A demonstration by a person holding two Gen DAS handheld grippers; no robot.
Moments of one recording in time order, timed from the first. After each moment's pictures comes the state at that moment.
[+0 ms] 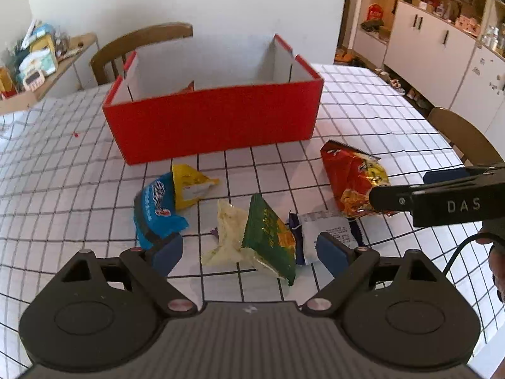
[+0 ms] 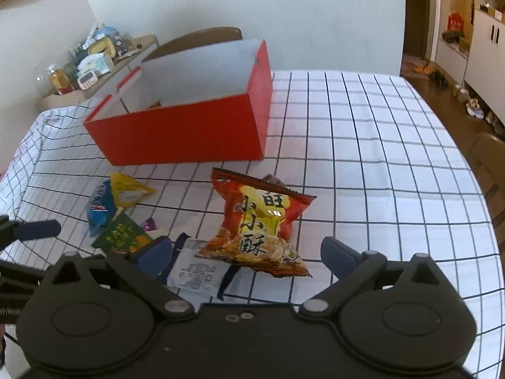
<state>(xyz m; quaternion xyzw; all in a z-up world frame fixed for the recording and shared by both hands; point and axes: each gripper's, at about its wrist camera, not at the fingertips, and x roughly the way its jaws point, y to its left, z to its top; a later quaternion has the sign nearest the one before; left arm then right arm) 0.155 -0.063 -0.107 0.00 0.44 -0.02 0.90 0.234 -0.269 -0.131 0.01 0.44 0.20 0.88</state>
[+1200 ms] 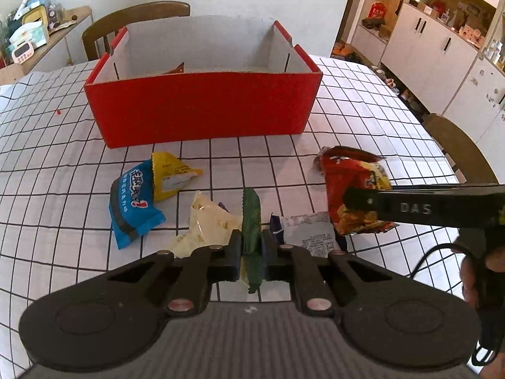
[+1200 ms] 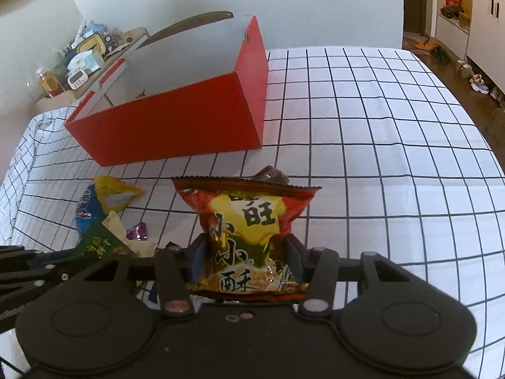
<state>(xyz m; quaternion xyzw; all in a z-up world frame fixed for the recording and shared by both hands) 0.172 -0.062 -0.112 -0.04 0.47 -0.03 0.88 0.259 -0.267 -0.149 0.04 0.47 0.20 0.86</state>
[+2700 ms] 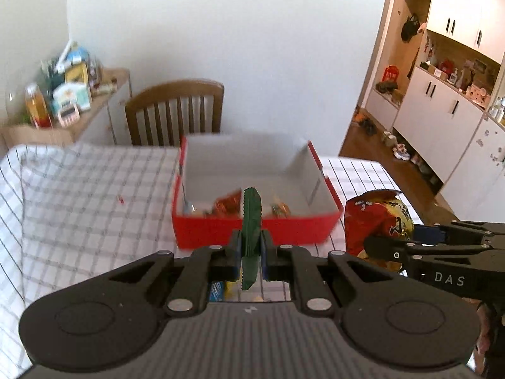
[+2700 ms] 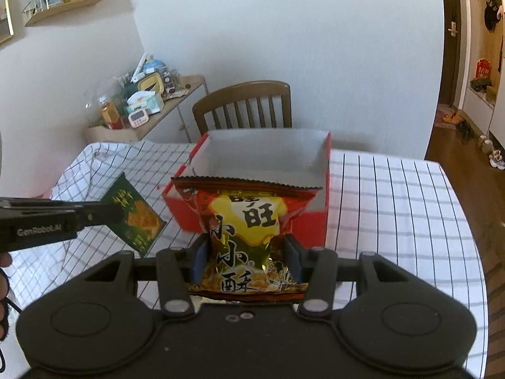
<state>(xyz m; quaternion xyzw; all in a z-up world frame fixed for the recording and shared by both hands) 0.177 0.003 0.038 -0.05 0.36 0.01 0.93 0.232 -0.208 -0.007 0.00 0.37 0.26 0.89</state>
